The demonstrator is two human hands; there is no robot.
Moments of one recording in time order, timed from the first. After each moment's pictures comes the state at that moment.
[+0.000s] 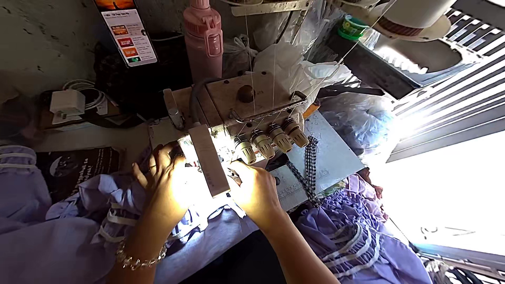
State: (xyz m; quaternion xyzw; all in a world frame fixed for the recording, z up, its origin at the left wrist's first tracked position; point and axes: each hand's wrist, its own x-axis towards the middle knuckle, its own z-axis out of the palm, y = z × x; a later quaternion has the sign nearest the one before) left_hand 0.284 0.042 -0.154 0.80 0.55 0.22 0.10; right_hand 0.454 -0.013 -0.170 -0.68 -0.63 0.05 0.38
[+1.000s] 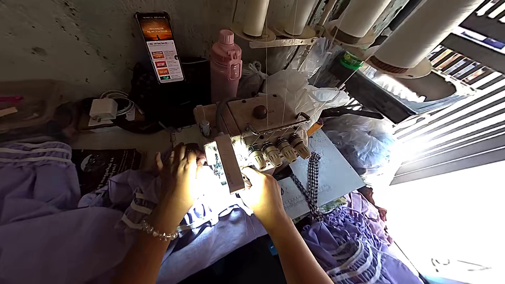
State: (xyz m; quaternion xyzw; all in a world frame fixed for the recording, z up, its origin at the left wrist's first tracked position) left_hand 0.280 0.064 -0.158 0.82 0.50 0.29 0.02; right_hand 0.453 -0.013 -0.164 -0.68 -0.63 0.06 0.38
